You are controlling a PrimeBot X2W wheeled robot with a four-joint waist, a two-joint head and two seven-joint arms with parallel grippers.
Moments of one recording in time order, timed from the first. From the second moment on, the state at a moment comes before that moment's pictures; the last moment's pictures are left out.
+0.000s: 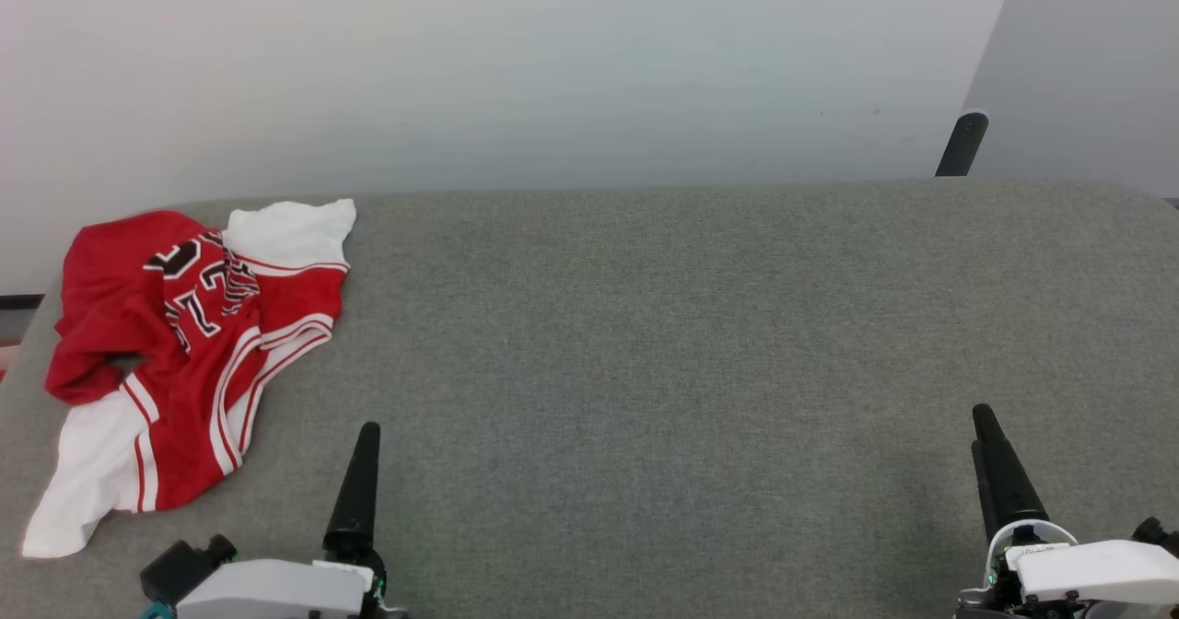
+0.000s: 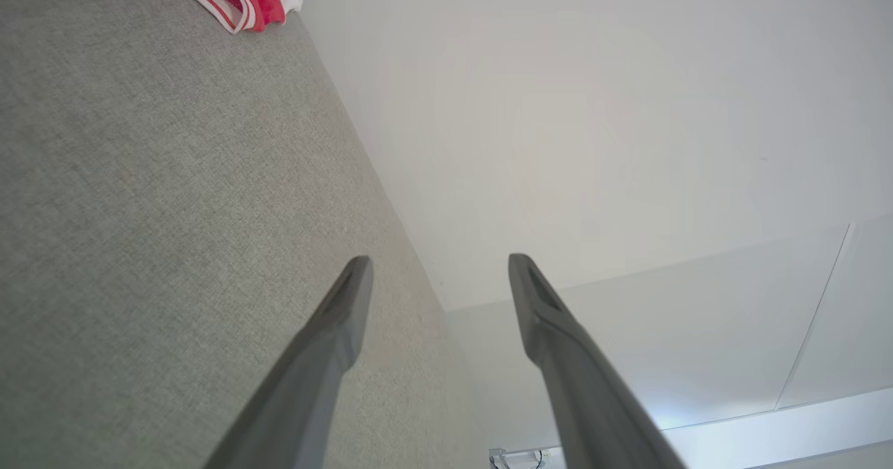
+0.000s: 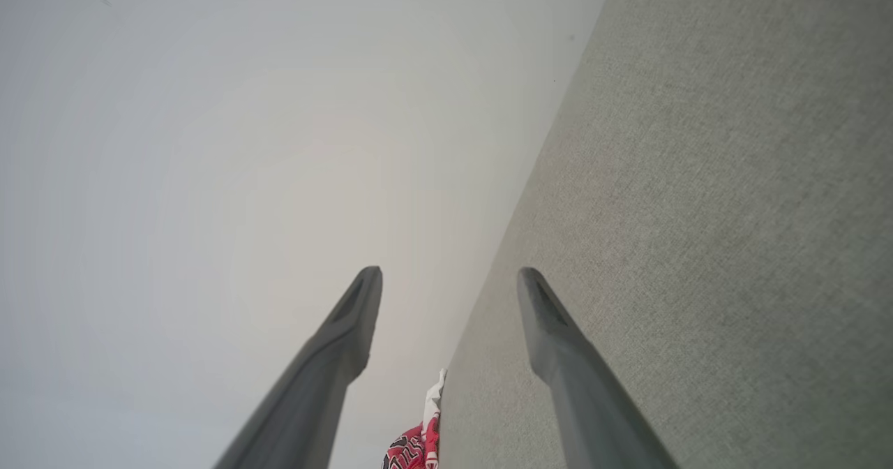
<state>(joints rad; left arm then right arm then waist) -0.03 0.09 -0.05 0.19 -1.36 -0.12 -0.08 -0.05 -0.07 0.00 0.19 1.40 0.13 -0.04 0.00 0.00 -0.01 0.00</state>
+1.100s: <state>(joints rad) -0.03 0.11 -0.08 0.16 -0.53 -0.03 -0.17 -0.03 -0.06 0.01 0.15 0.55 0.13 -0.15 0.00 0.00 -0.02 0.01</state>
